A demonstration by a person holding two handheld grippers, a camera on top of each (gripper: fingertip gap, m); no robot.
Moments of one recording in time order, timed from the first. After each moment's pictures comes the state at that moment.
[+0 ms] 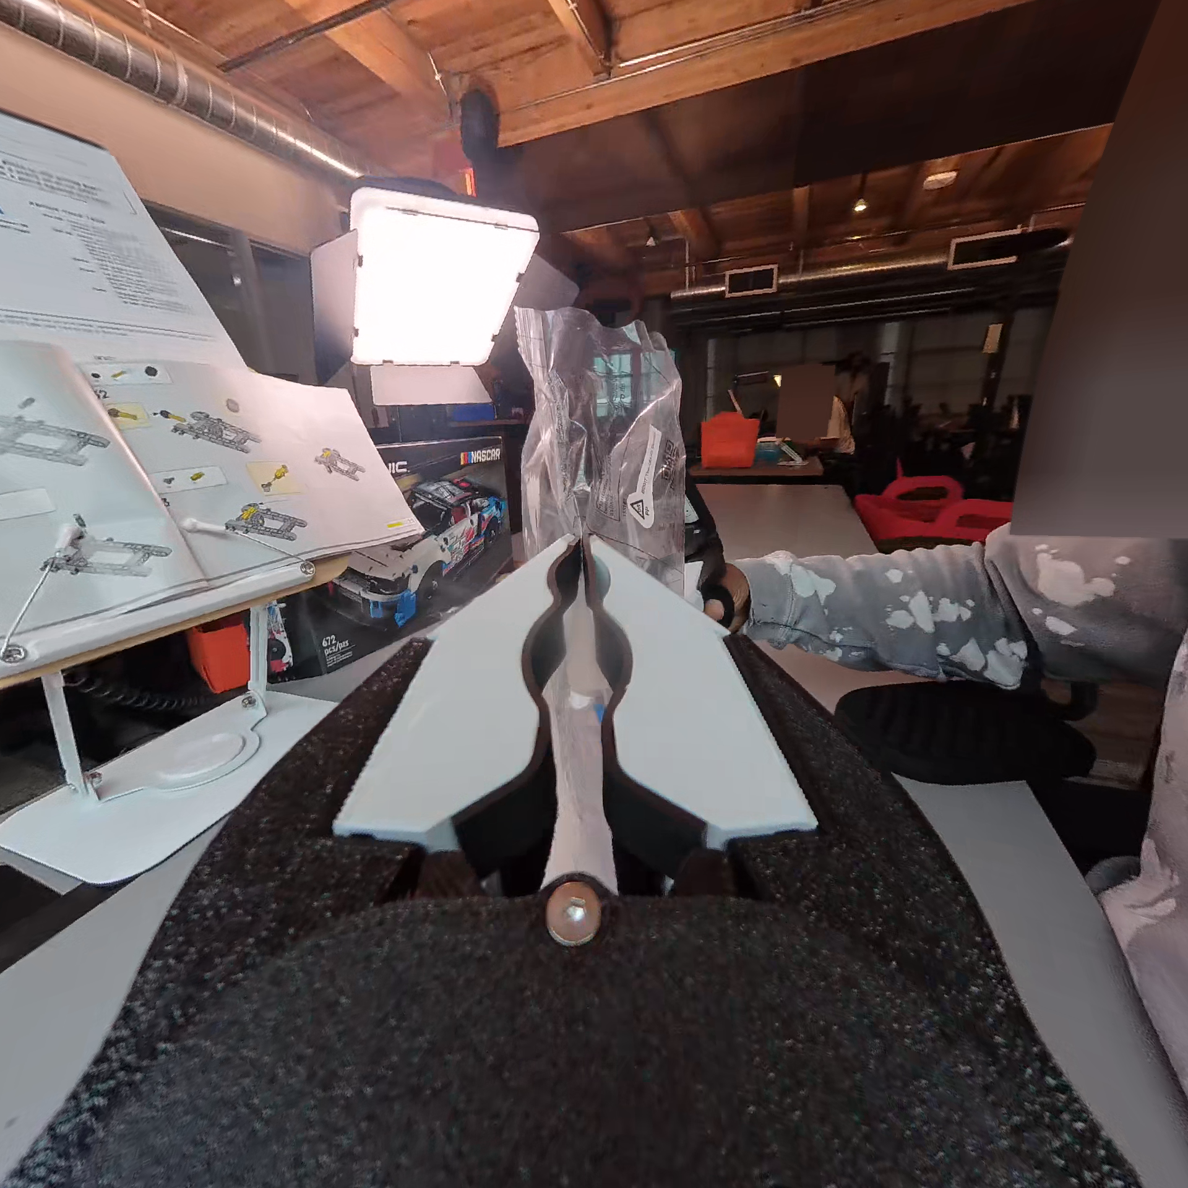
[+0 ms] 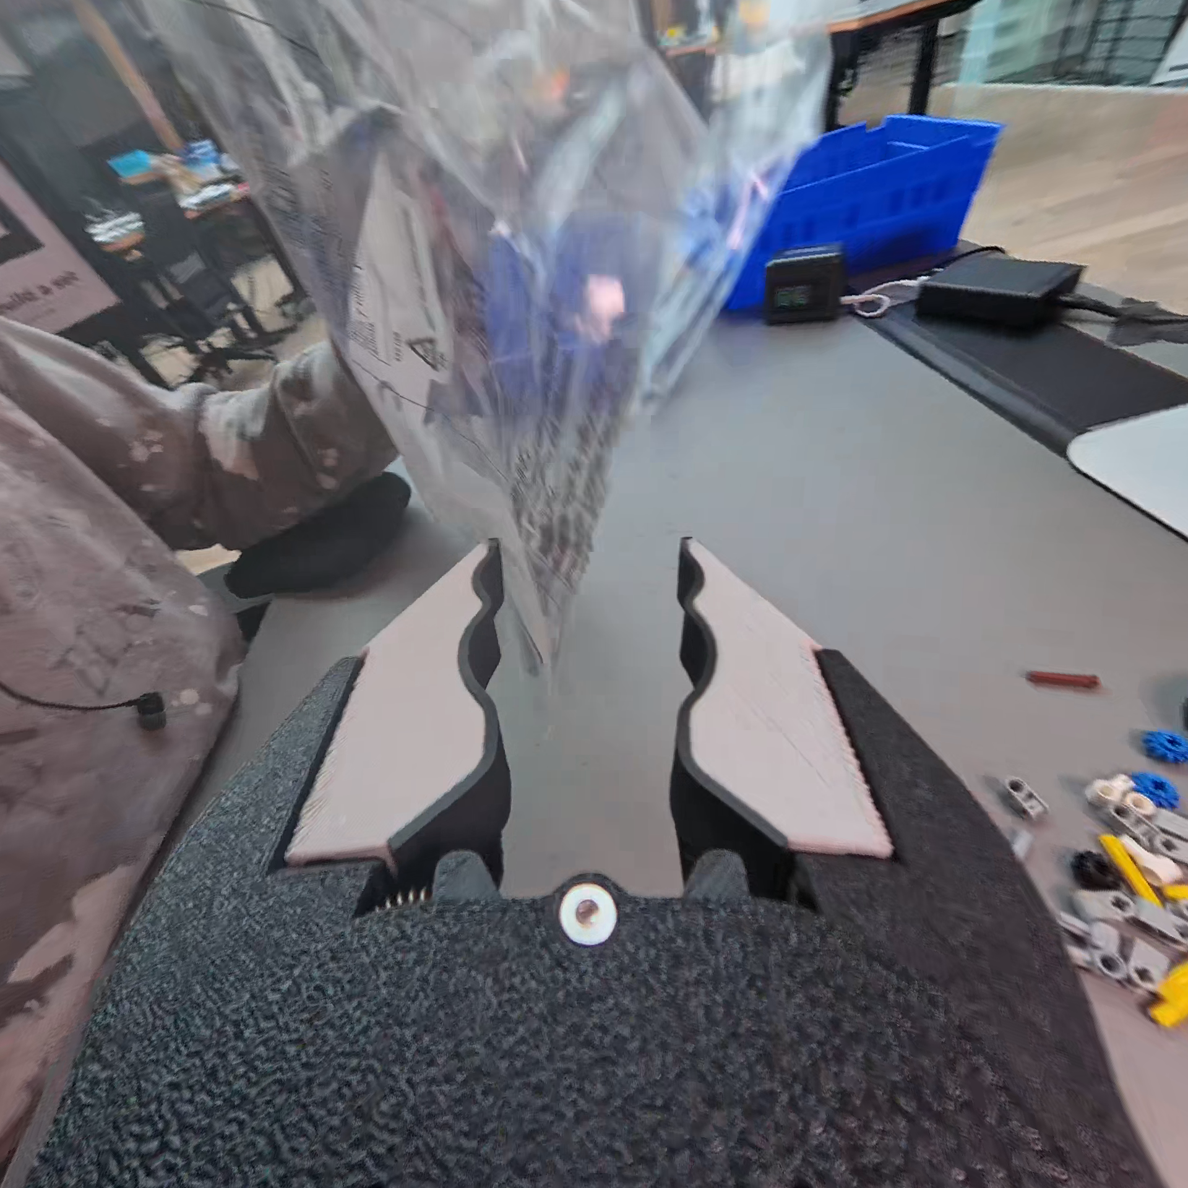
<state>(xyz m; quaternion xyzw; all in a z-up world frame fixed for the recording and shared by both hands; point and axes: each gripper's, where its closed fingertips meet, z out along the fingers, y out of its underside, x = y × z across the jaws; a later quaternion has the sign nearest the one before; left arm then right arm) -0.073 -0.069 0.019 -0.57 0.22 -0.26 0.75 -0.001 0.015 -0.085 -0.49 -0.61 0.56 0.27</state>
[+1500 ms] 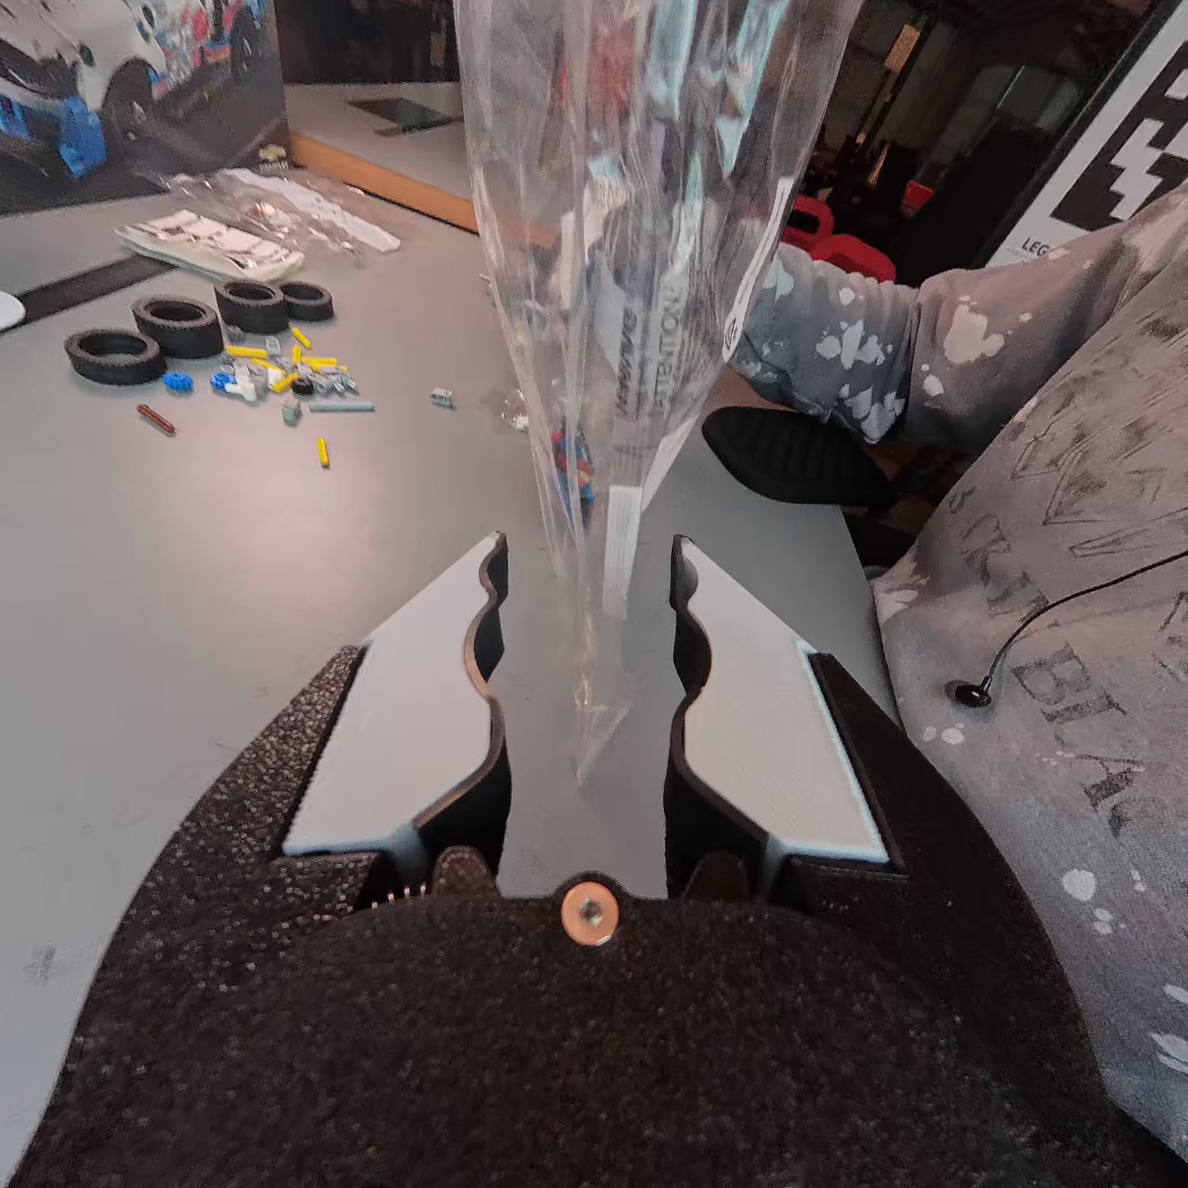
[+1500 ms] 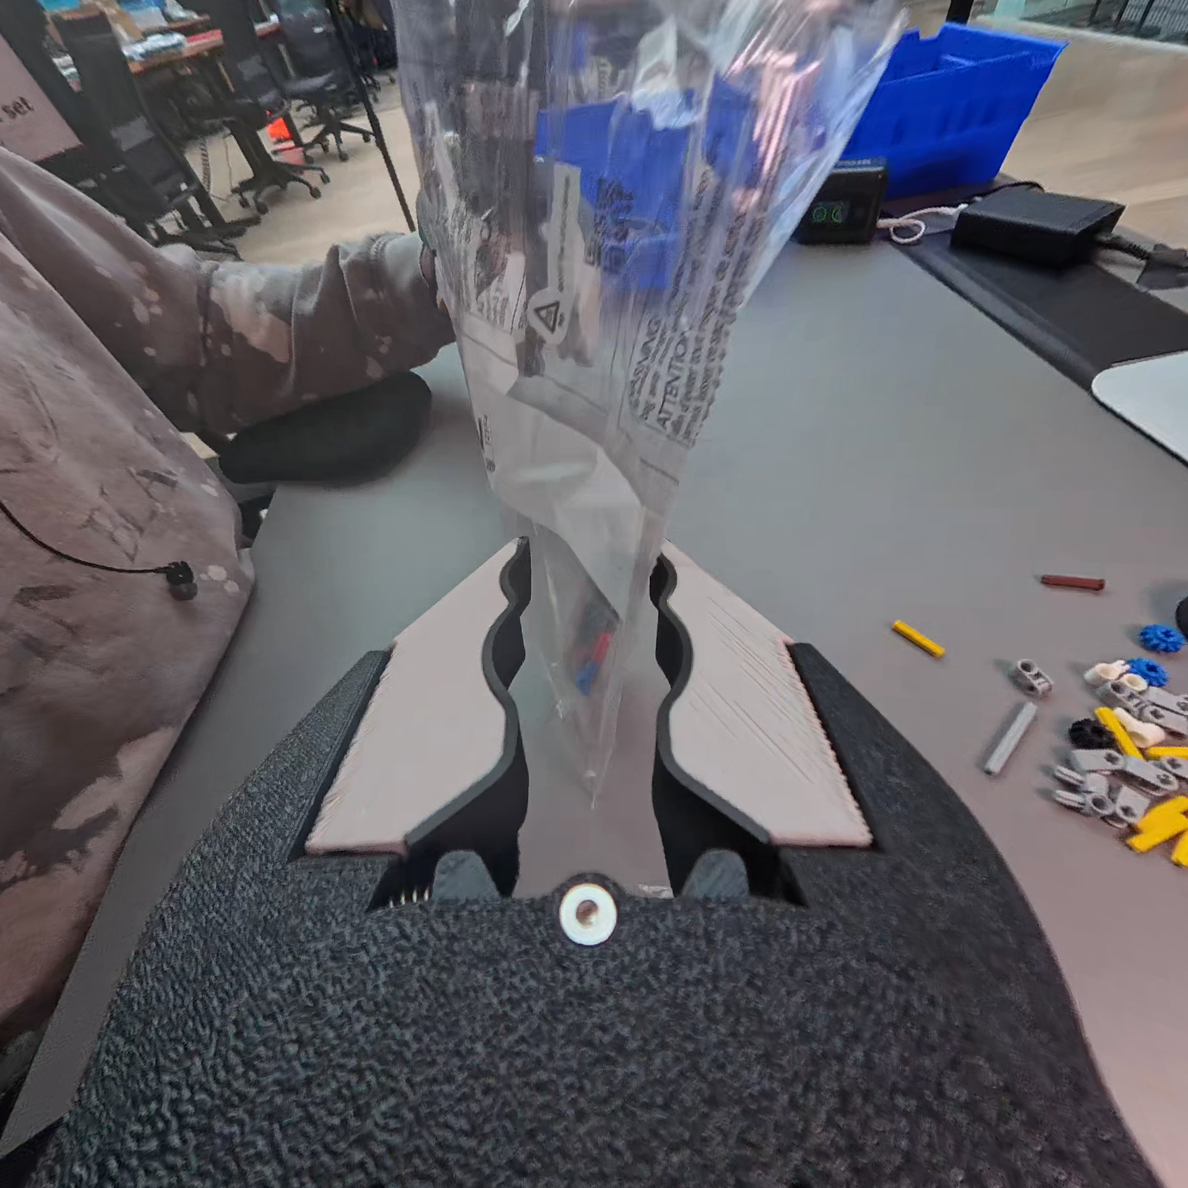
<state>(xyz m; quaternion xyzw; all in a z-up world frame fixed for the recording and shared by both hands) -0.060 -0.078 -0.120 -0.74 0.28 -0.37 0.48 0.047 -0.002 -0.110 -0.49 -0.66 0.51 0.27</state>
